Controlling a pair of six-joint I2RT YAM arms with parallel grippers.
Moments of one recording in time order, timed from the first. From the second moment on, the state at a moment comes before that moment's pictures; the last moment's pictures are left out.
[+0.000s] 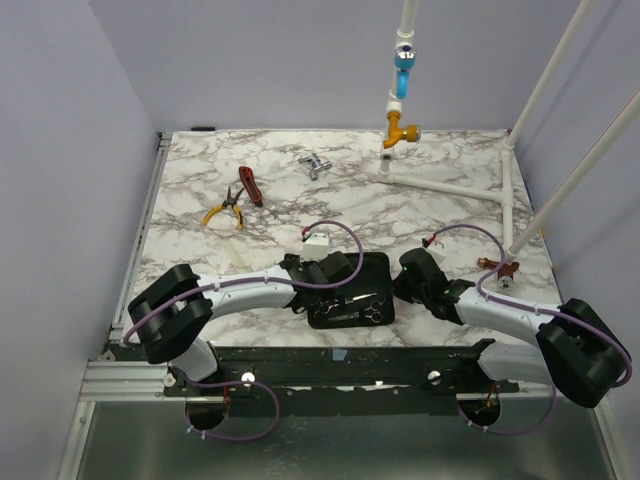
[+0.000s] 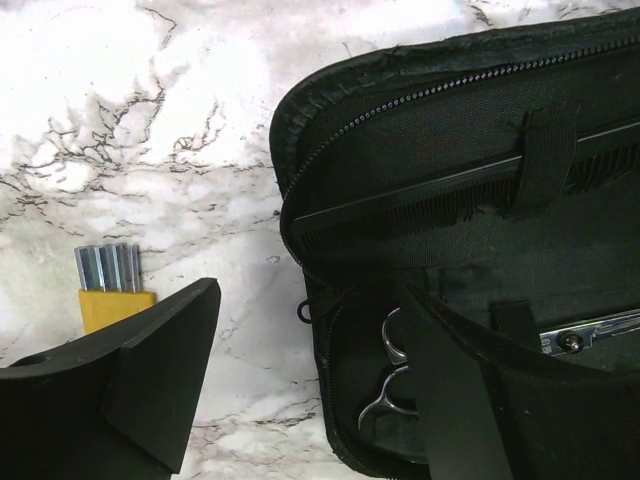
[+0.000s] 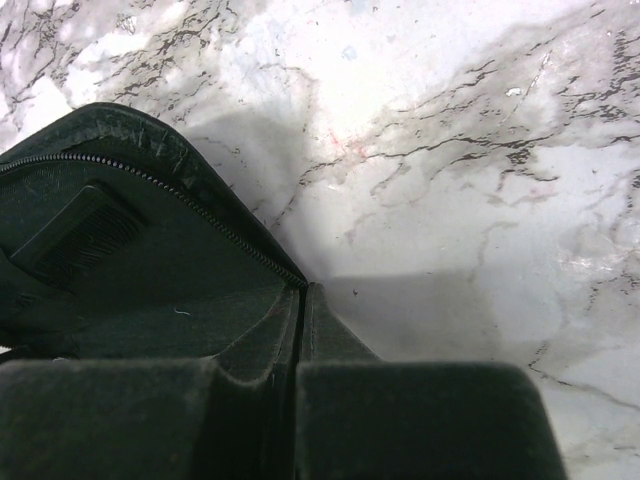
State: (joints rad) left arm -1.03 1.55 0.89 -0.51 -0.58 -0.84; right arm 0.67 1.22 0.40 -0.04 0.27 0.96
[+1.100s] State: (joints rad) left arm -1.04 1.60 0.87 -0.53 -0.60 -0.96; right arm 0.67 1.20 0.37 -0.01 0.28 1.00
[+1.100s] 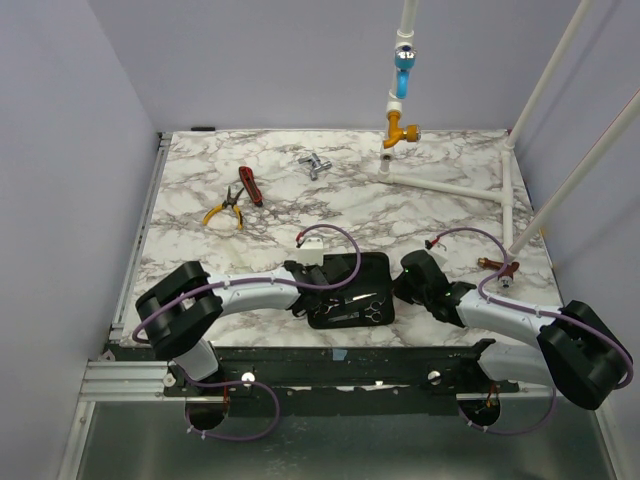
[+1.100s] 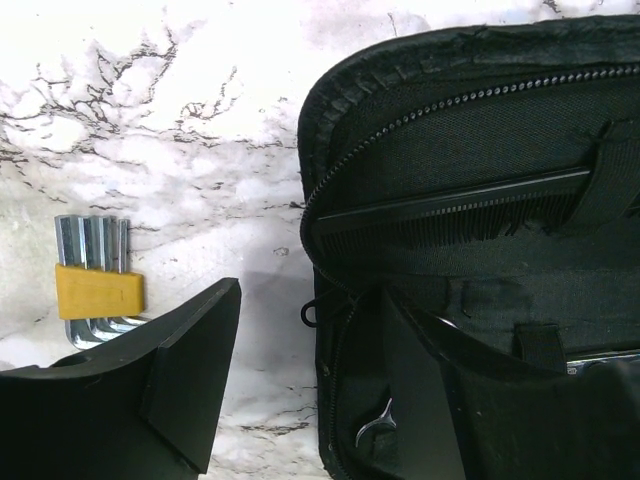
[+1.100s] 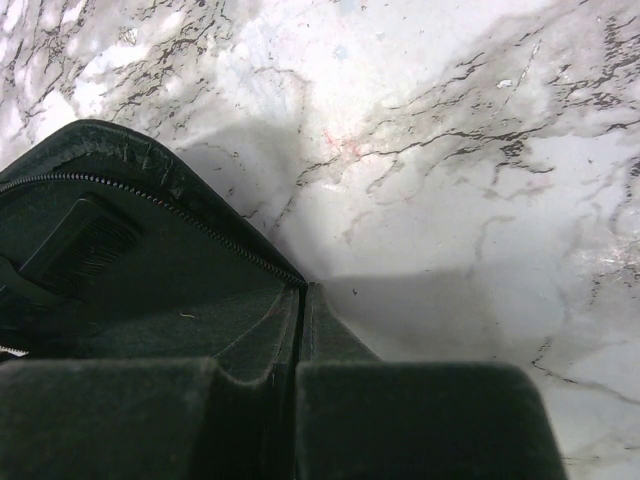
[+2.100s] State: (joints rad) left arm -1.04 1.48 0.77 -0.53 -0.61 -1.06; right arm 0.68 1.20 0.37 0.00 0.28 1.03
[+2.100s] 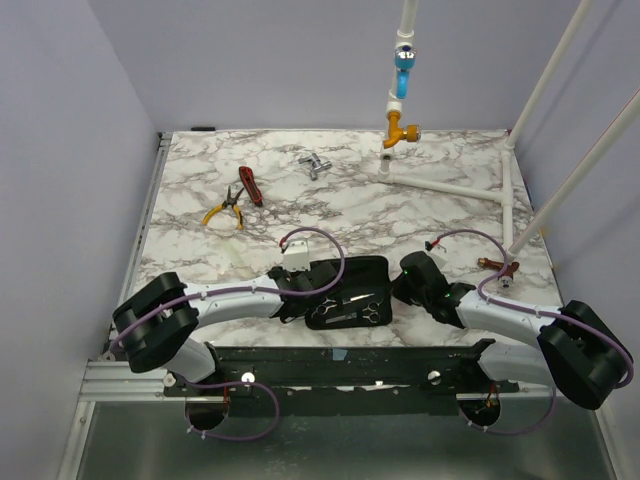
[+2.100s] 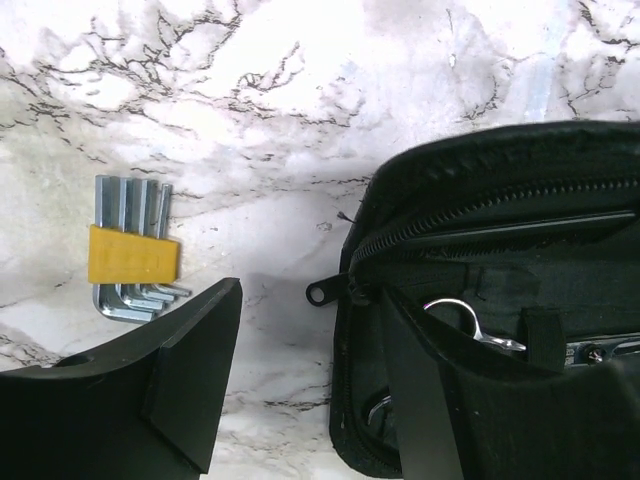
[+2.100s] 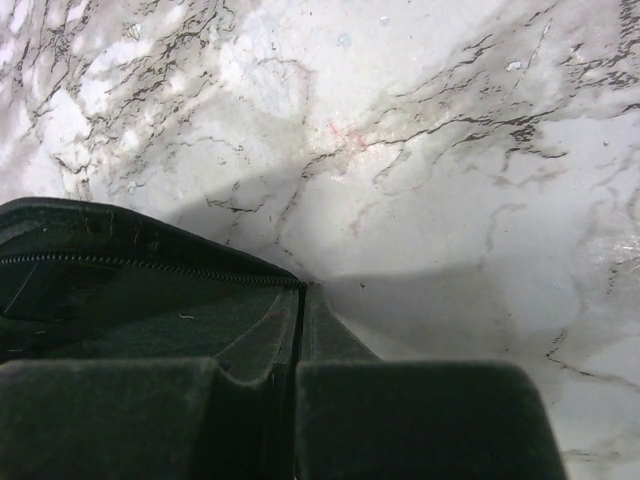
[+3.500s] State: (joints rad) left arm -0.63 1.20 0.38 0.41 0.19 -0.58; right arm 0.67 1.00 0.34 -0.02 0.01 0.86
